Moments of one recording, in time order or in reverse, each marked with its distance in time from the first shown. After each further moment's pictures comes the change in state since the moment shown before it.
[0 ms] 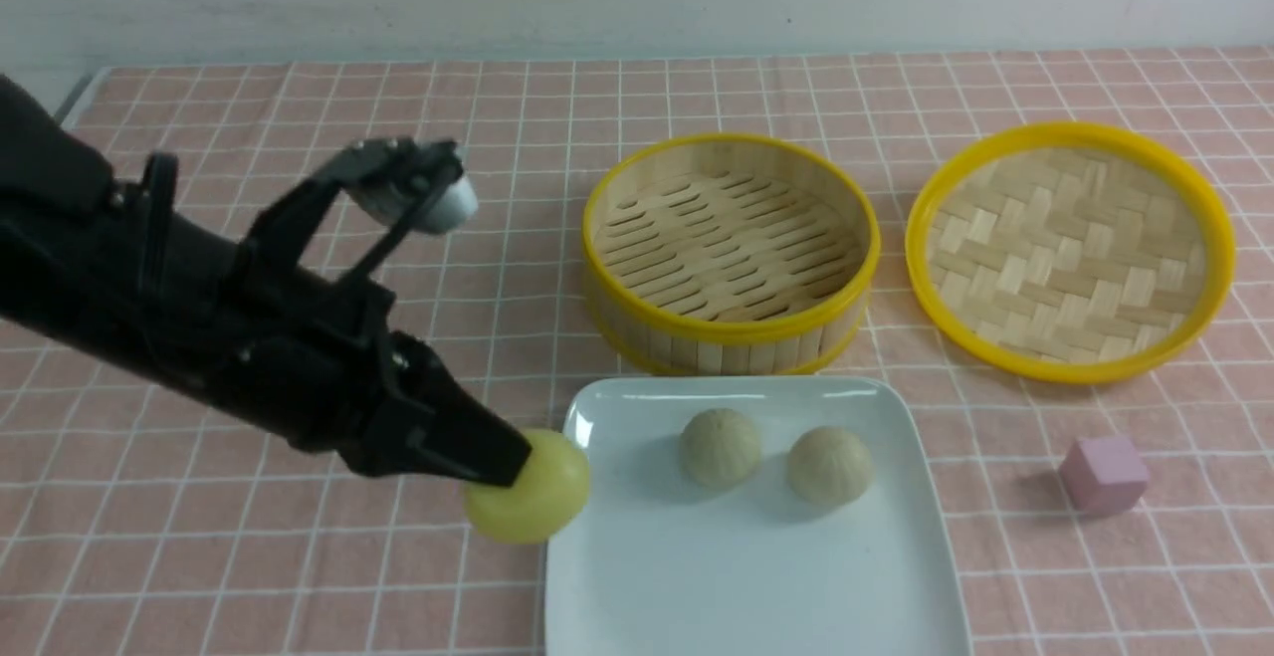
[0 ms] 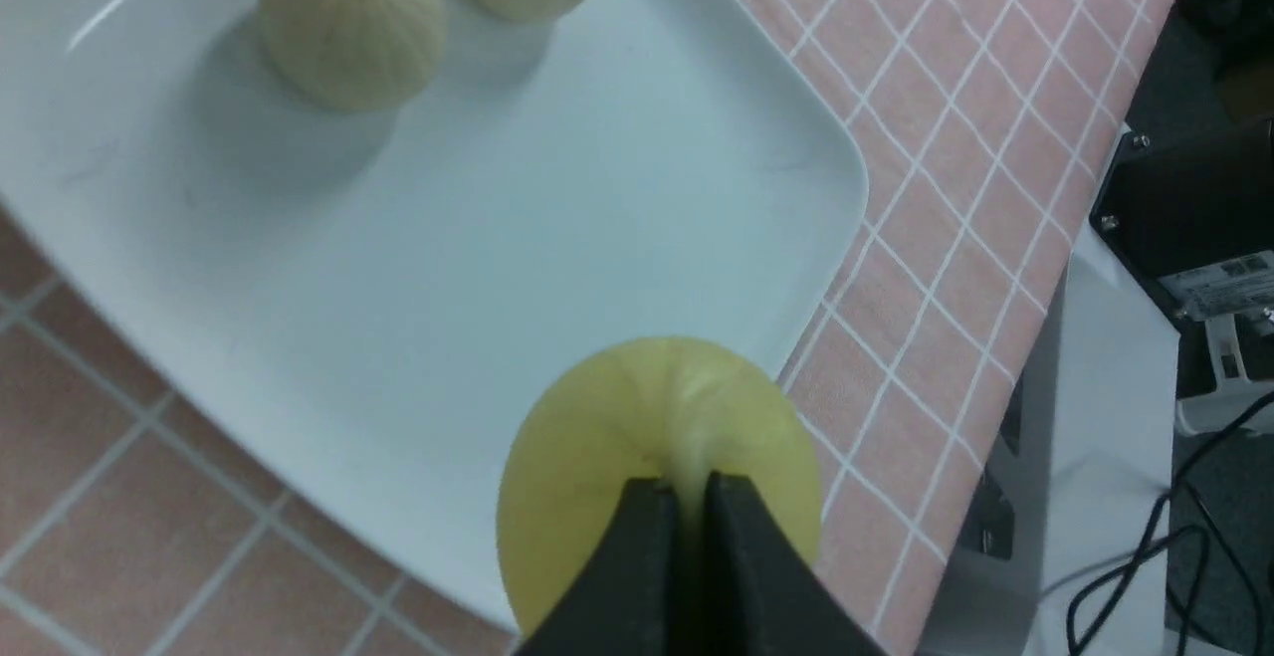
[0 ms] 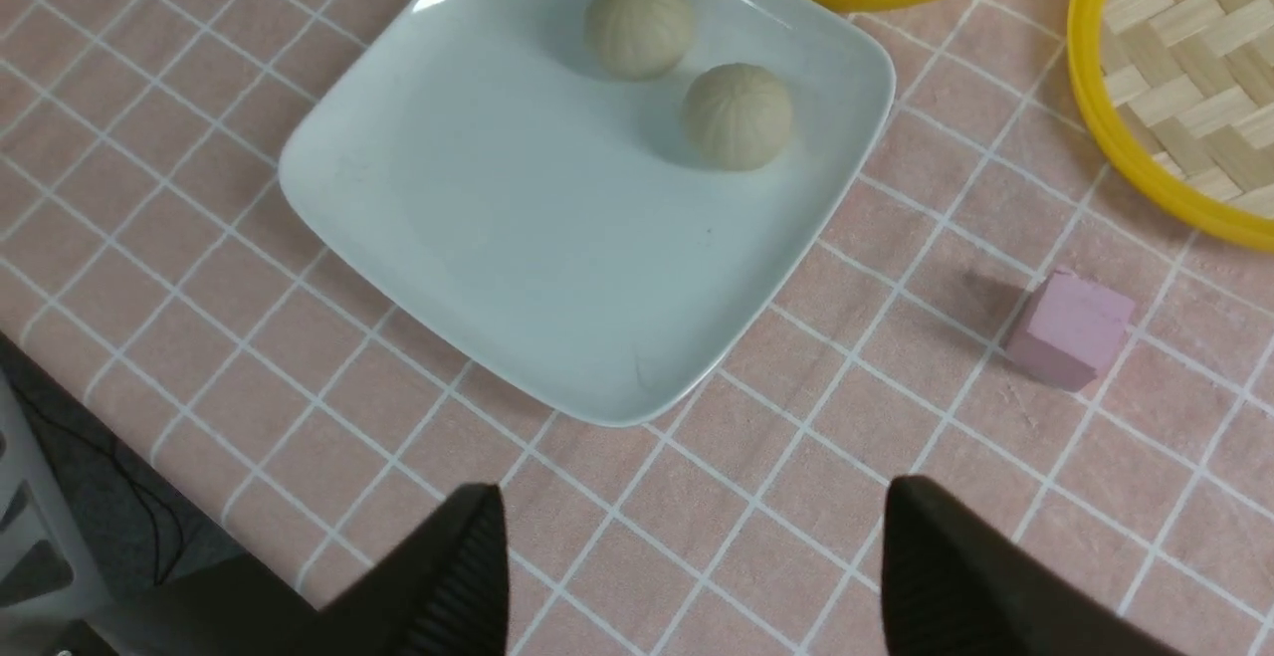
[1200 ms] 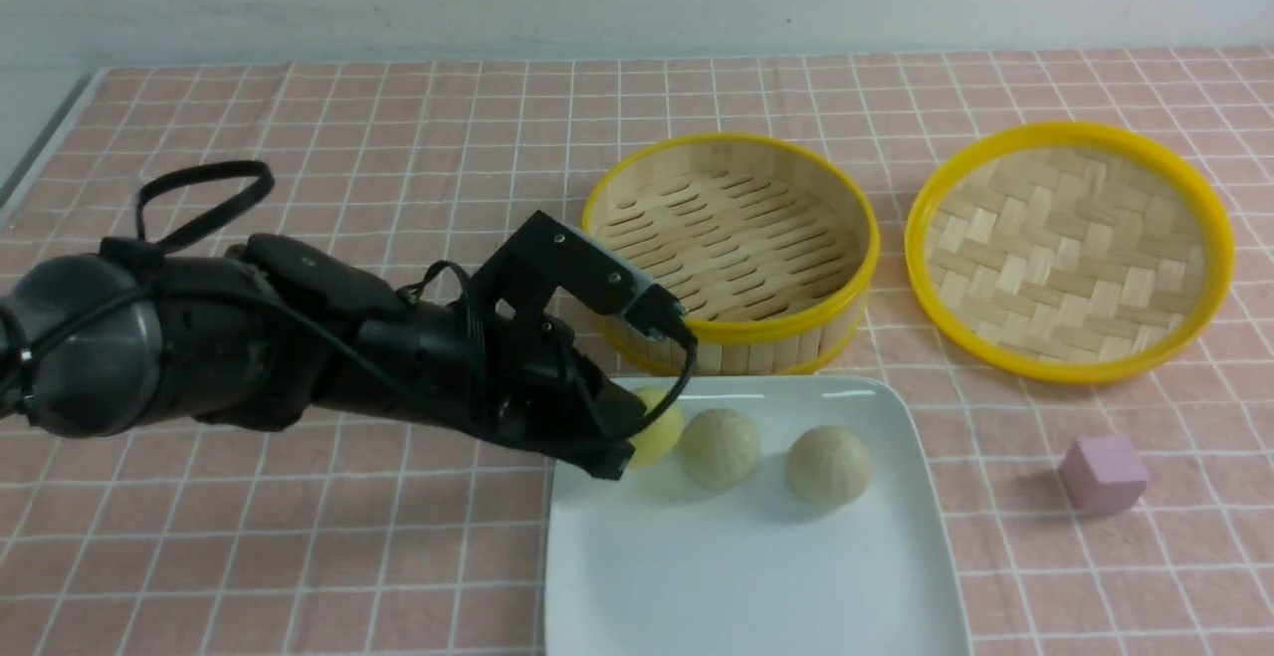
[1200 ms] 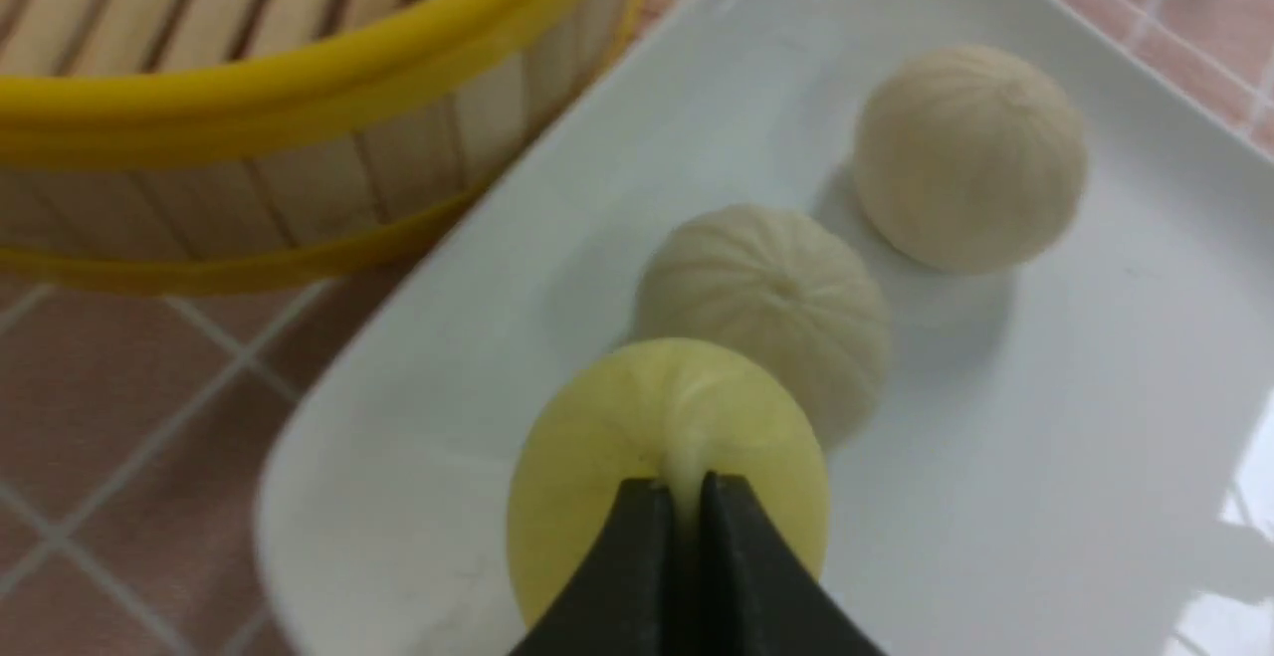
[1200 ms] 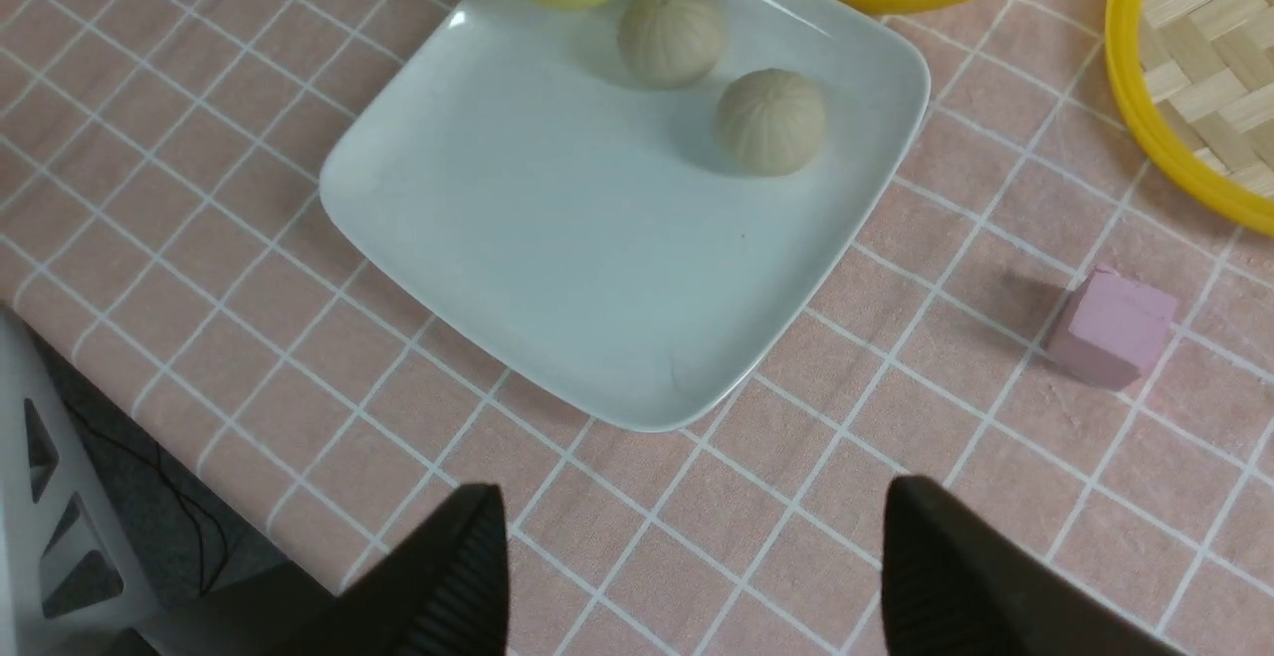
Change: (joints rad) right arm 0.000 0.000 0.000 0.024 0.000 0.022; left arm -0.267 0.267 0.038 -0.332 -0.723 0.444
